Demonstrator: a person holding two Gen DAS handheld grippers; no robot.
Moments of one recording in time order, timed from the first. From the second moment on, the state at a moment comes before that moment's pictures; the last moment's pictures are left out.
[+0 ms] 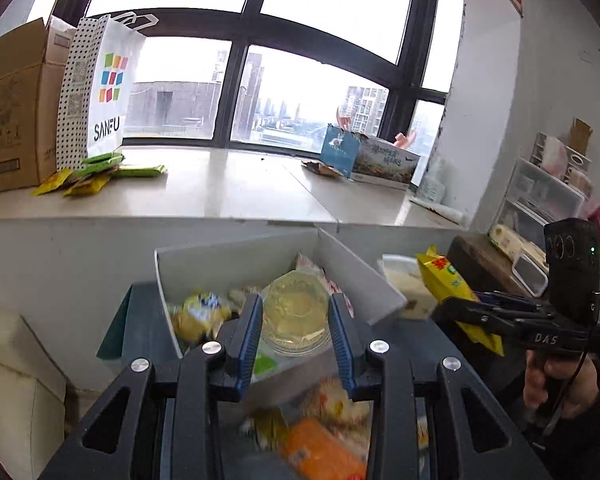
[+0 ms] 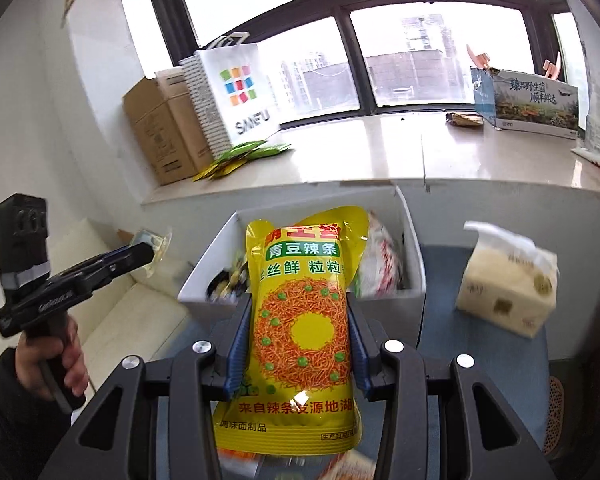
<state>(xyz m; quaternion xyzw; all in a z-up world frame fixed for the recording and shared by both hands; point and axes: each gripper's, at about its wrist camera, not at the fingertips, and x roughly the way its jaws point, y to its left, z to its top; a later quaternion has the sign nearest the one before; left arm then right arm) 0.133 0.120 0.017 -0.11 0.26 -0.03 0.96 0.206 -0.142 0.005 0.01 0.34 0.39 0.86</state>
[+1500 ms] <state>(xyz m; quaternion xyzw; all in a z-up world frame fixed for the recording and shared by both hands) 0.051 0.074 0.010 -0.11 0.31 -0.04 0.94 0.132 -0.191 0.004 -0.06 0.30 0.41 0.86</state>
